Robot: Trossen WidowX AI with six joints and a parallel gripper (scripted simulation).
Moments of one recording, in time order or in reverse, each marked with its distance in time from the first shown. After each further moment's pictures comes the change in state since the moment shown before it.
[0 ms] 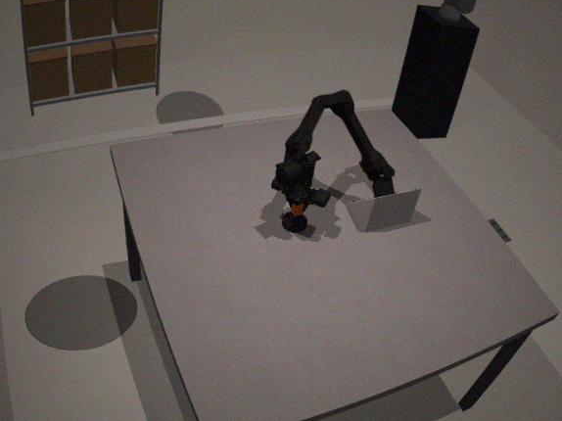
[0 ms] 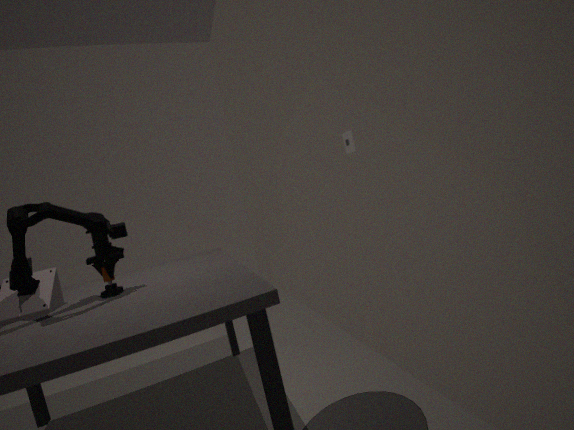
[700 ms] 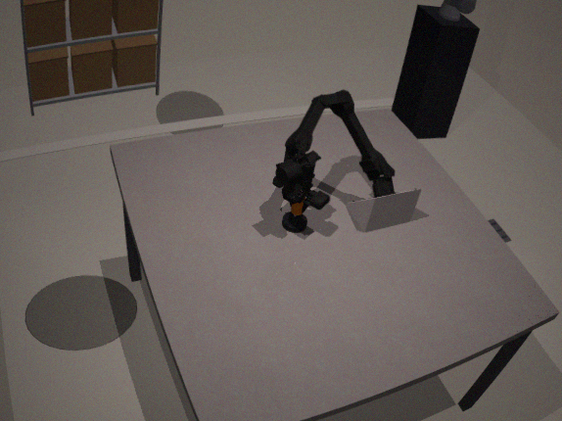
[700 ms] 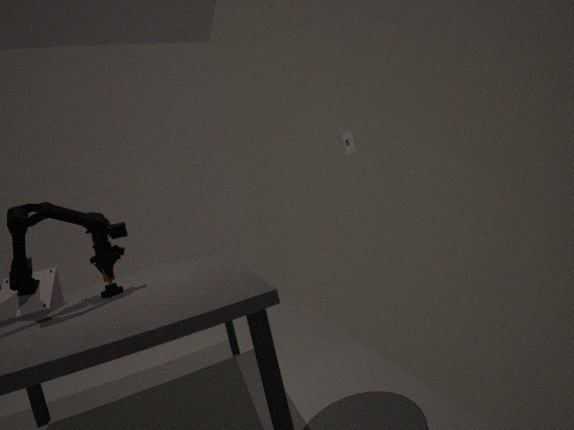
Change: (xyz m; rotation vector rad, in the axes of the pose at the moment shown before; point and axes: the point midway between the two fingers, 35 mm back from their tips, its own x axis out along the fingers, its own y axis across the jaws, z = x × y) arm -0.001 0.000 0.000 0.206 -0.001 -0.001
